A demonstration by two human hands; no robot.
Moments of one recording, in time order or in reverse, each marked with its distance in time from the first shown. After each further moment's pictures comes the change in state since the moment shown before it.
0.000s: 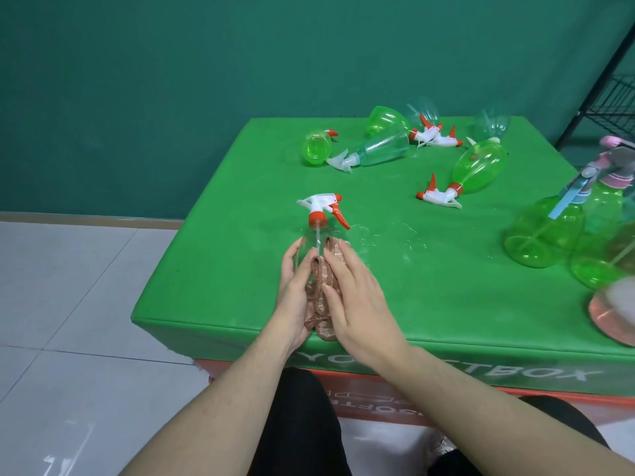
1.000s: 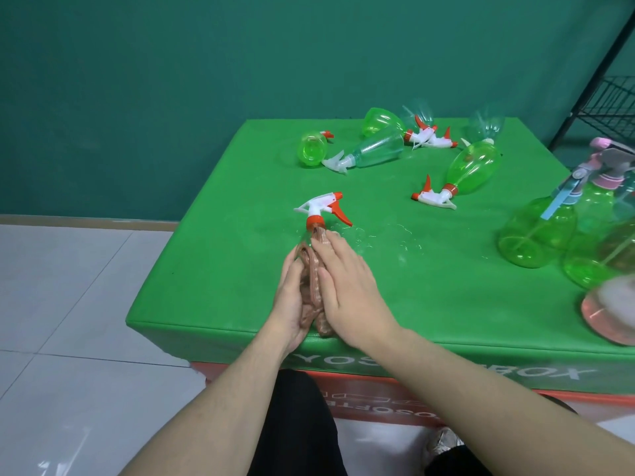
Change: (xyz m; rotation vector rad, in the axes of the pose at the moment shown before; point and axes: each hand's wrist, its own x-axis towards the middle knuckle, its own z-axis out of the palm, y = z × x) left_hand 0.006 -0.005 -0.005 0.084 -0.014 -0.099; right_hand 0.022 -0.006 -0.007 -0.038 -0.018 0.006
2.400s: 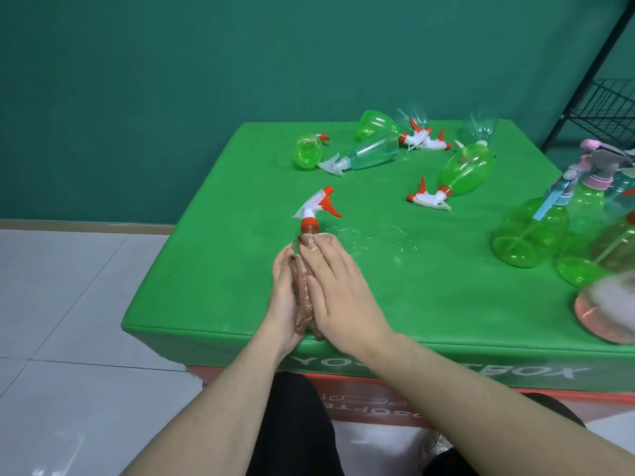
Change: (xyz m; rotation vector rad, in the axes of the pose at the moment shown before) left_hand 0.003 0.000 -0.005 -0.044 0.020 -0.008; right_hand -0.001 -0.003 0.005 -0.092 0.020 -0.072
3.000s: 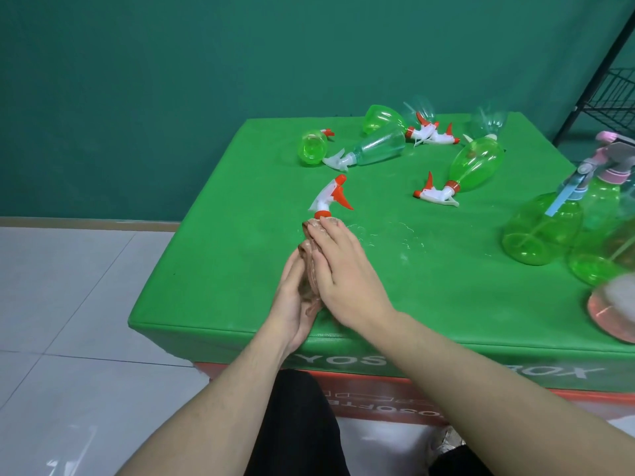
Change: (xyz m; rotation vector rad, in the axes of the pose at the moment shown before) left_hand -0.004 0.000 0.001 -0.031 -0.097 0.030; right_hand 0.025 -0.004 -0.012 0.128 0.046 0.063
